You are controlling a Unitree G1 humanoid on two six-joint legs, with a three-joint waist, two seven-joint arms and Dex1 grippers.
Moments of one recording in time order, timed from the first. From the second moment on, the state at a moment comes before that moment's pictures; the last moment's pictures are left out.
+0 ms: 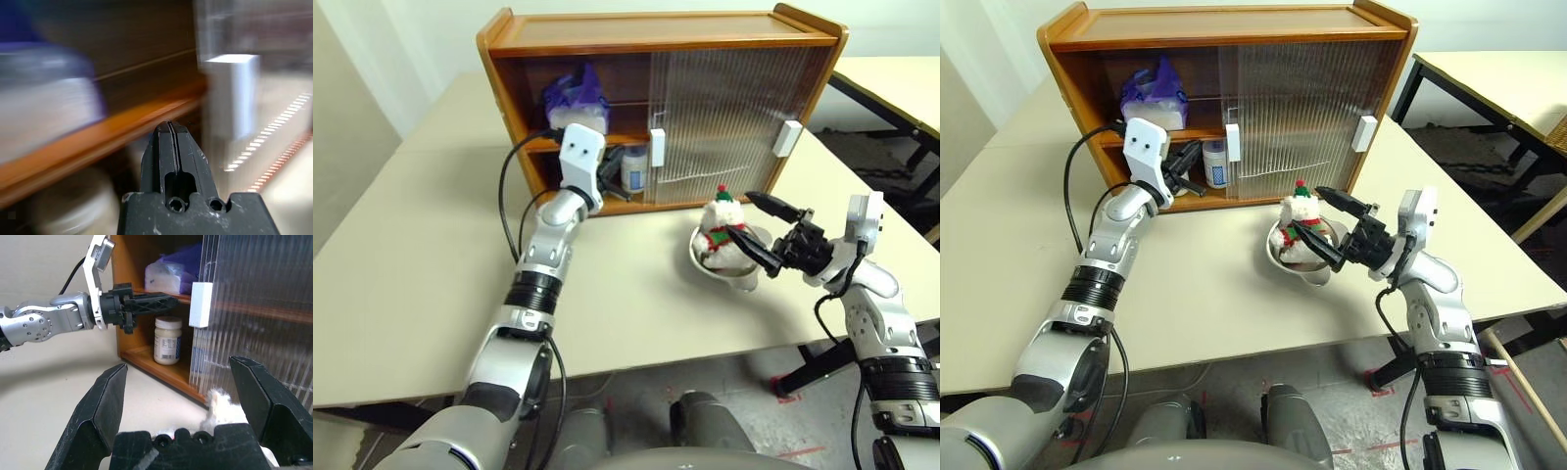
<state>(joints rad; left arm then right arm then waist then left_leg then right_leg) -0.68 0.14 -0.02 0.48 -0.07 -0.02 -0.37 -0.21 -0.42 -0.14 0.15 0.51 -0.16 1.06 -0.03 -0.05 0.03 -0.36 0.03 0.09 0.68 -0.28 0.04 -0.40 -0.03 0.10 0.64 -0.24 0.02</state>
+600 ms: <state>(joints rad) -0.67 0.07 -0.12 0.37 -0.11 -0.05 -0.57 -0.21 -0.42 -0.12 0.12 0.51 -0.13 1.04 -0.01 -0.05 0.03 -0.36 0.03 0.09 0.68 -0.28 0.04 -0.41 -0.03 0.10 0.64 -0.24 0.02</state>
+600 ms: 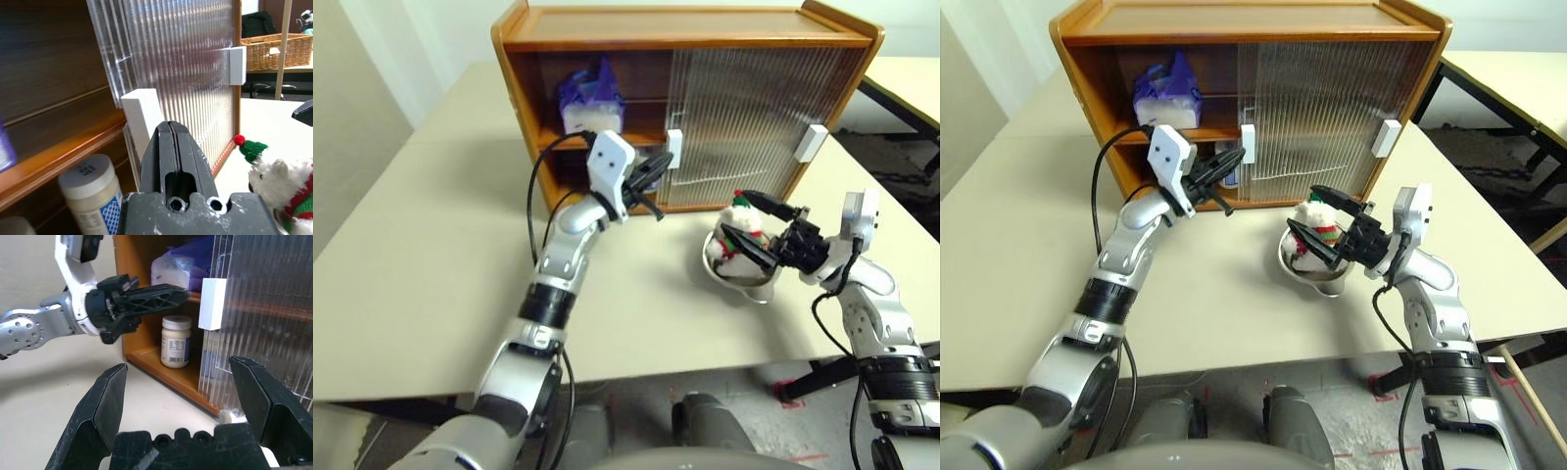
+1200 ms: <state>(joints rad) -0.81 -0.03 -0.15 0.61 -0.01 -0.07 -0.37 -0.20 -0.42 -0.12 0.12 0.50 -0.13 1.04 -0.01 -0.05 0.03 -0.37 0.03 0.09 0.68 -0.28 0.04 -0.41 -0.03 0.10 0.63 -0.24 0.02</state>
